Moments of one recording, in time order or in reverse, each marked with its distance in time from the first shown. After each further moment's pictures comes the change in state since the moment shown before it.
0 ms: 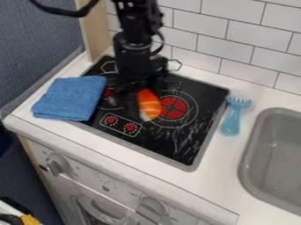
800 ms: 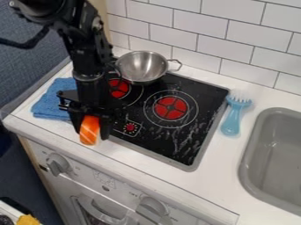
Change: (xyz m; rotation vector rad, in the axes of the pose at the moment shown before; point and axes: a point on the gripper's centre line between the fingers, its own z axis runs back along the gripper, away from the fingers) arm 0.043 0.067 -0.026 0.061 -0.047 -0.957
